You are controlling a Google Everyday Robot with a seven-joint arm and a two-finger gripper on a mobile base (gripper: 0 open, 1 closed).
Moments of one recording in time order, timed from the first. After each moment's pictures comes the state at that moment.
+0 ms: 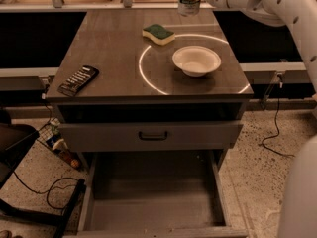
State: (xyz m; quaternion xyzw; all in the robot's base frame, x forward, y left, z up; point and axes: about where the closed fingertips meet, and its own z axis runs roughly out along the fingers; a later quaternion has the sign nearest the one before) arm 0.810 -0.102 1.039 -0.27 0.68 0.26 0.63
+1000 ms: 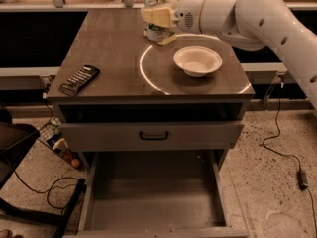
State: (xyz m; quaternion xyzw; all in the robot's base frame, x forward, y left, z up) arm 0.721 -0.006 1.005 -0.35 0.65 0.31 0.60
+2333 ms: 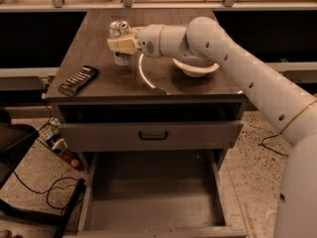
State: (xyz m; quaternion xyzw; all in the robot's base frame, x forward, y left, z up) arm 0.736 0.098 0.919 -0.40 0.63 0.37 0.55
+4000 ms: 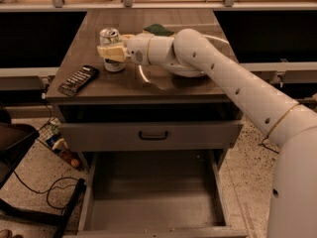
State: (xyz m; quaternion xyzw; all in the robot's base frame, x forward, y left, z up) arm 0.736 0.134 0.895 -0.40 0.62 0.38 0.56
